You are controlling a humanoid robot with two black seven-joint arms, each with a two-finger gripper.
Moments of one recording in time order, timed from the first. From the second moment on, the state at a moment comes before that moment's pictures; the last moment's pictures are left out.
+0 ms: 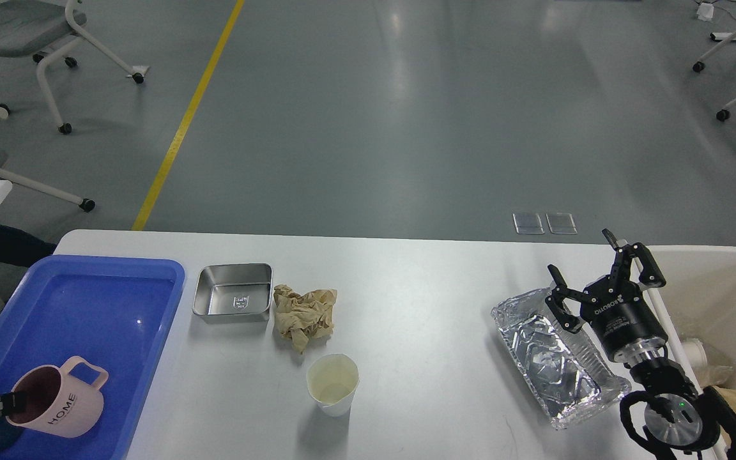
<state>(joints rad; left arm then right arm) -0.37 1.13 -0.24 -1.17 1.27 -0.16 -0.27 0.02 -0.15 1.50 1.27 -0.40 0.32 0.10</state>
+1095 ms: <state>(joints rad) -0.44 1.36 -0.30 -1.47 1.25 -0.18 -0.29 0.03 -0.15 1.50 1.28 -0.40 0.32 0.10</state>
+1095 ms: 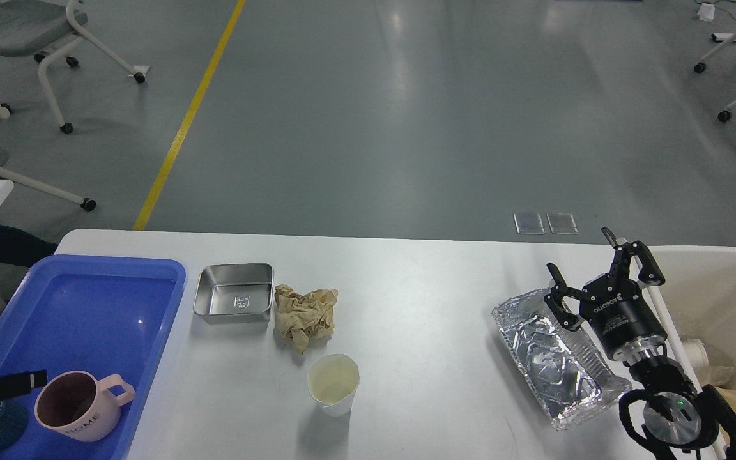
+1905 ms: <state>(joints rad) -0.41 1.36 -0.44 -1.69 1.07 -0.05 -0.28 0.02 -0.16 1.50 1.28 -0.40 0.32 0.10</state>
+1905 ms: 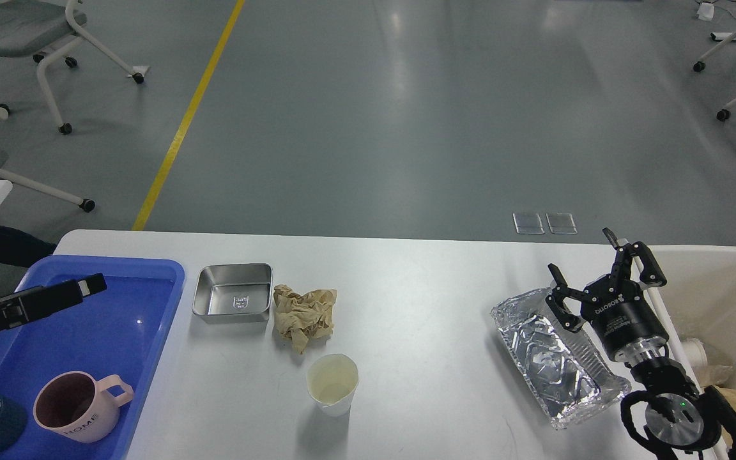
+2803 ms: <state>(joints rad) -0.47 1.13 -0.44 -1.41 1.13 -0.24 -0.25 0.02 -0.15 1.50 1.28 -0.40 0.32 0.10</state>
